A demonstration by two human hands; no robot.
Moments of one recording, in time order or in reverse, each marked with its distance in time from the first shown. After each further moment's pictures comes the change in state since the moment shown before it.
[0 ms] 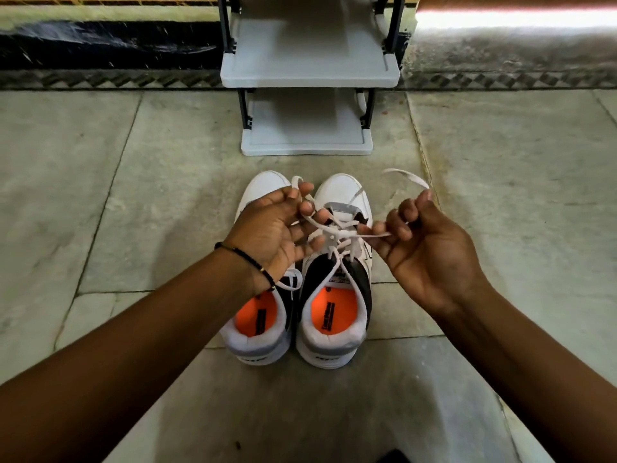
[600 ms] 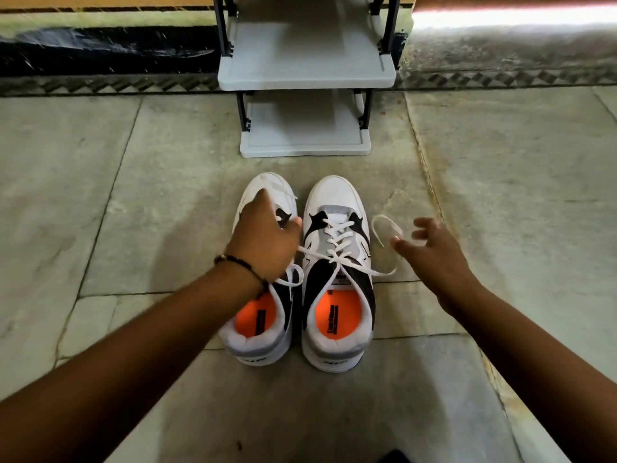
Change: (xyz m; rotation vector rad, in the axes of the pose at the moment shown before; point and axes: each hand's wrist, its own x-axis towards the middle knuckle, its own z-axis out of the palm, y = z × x) left_hand 0.008 -0.011 -0.013 1.096 0.315 0.233; right_hand 0.012 0.003 -0.051 -1.257 0.405 0.025
